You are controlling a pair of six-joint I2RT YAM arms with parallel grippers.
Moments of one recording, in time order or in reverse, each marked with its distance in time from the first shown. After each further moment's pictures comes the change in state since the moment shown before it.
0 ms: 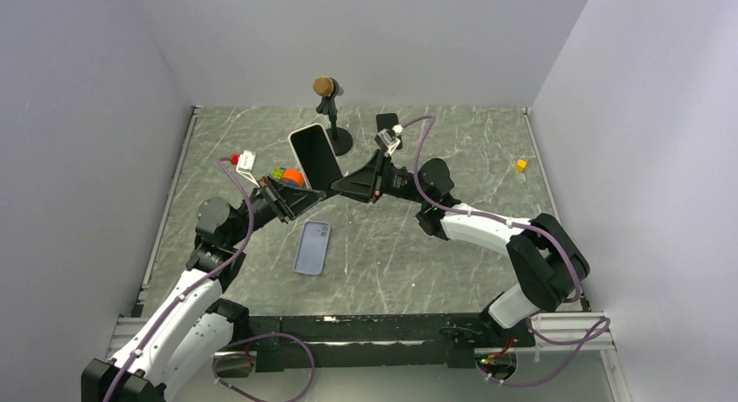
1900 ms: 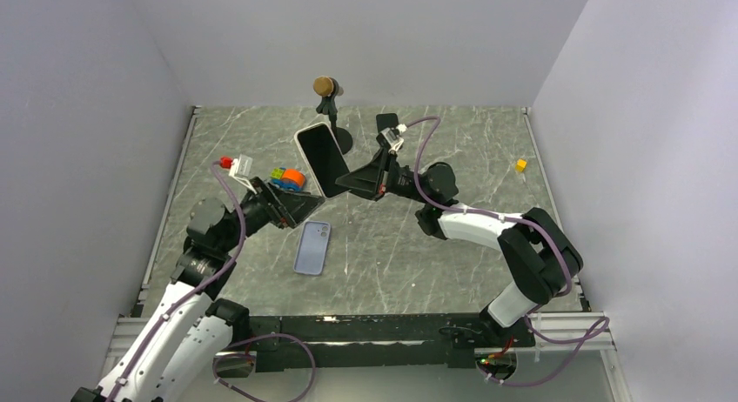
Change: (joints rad) left arm -0.013 -0.114 0.088 -0.350 -0.124 0.264; right arm -0.016 0.055 -0.012 0.233 -0.011 0.188
